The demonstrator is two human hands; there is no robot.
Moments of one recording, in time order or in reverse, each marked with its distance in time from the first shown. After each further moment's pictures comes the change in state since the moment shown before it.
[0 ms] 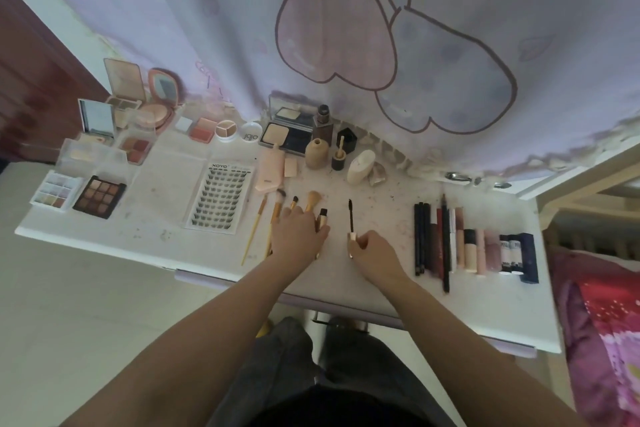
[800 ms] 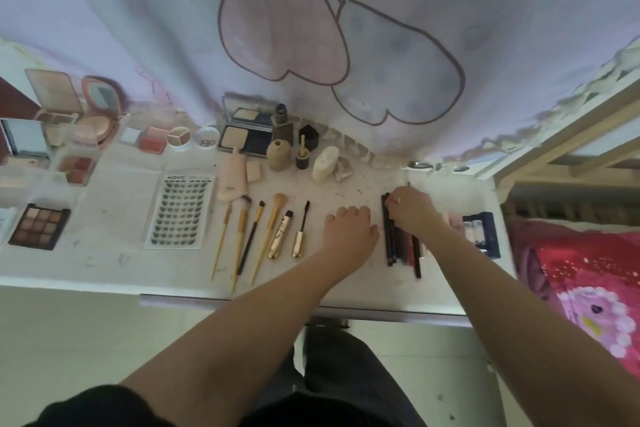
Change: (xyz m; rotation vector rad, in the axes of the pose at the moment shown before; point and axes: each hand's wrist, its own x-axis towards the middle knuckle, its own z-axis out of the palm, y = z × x) left_hand -0.004 0.106 0.013 -0.077 -0.099 0.385; right_hand 0.039 0.020 -0.104 -0.295 0.146 0.102
